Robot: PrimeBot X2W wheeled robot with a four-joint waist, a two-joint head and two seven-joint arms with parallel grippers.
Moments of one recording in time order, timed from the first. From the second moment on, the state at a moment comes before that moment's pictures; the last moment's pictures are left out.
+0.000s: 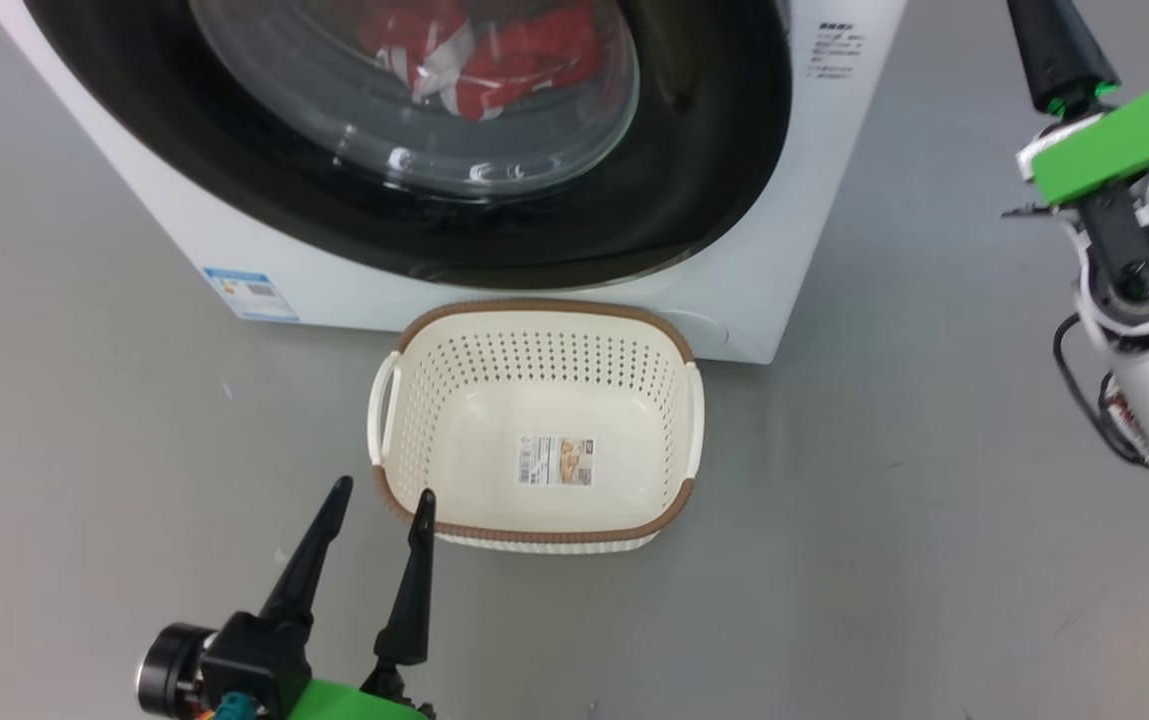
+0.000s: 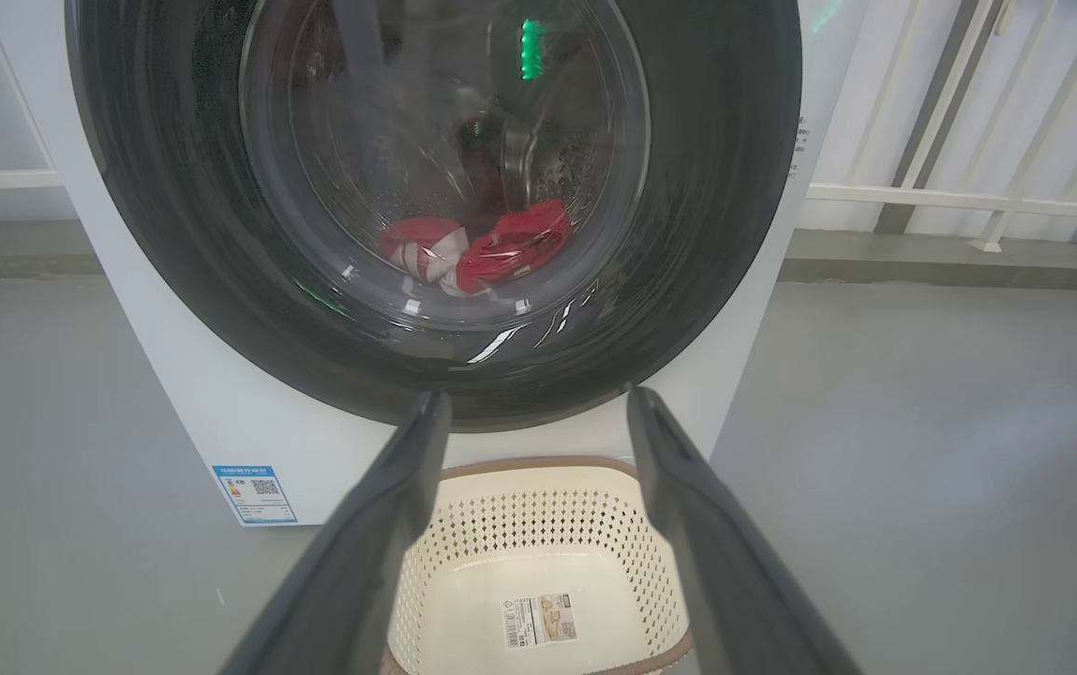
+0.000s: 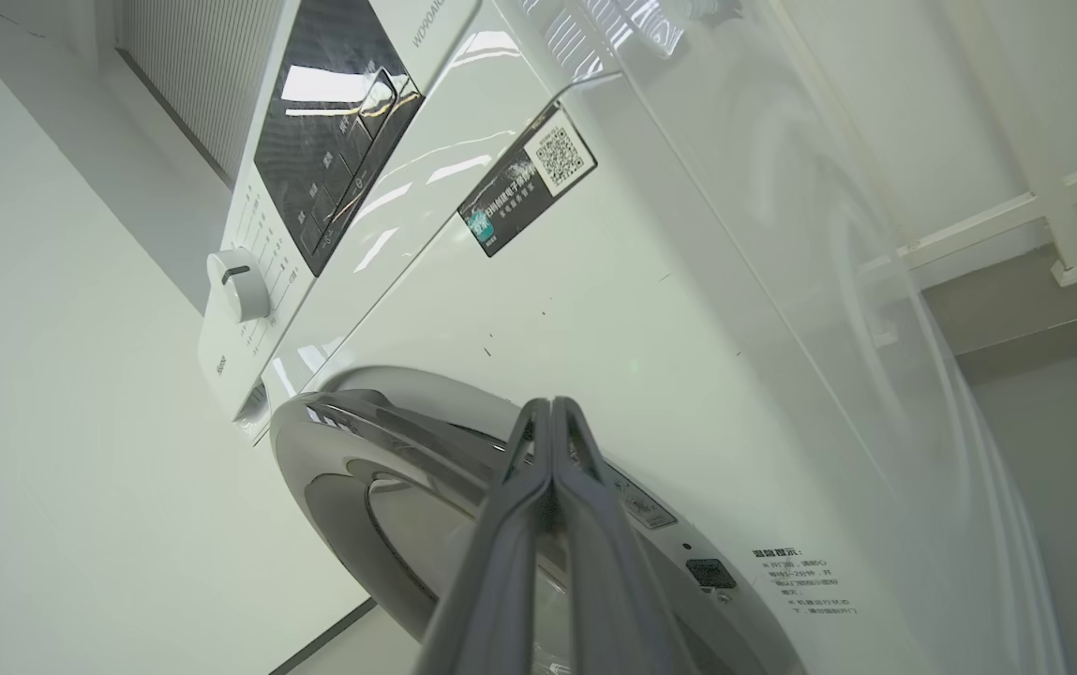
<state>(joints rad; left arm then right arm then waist) -0.09 0.04 -0.17 0.12 -0.15 -0.03 -0.25 -0.89 -0.35 0.38 0.48 1.28 0.13 -0.13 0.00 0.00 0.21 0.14</state>
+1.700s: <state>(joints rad) -0.25 0.04 -0.33 0.08 -0.25 0.04 -0.25 -1.25 -0.43 0.29 0.72 1.69 0.13 0.66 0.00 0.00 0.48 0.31</state>
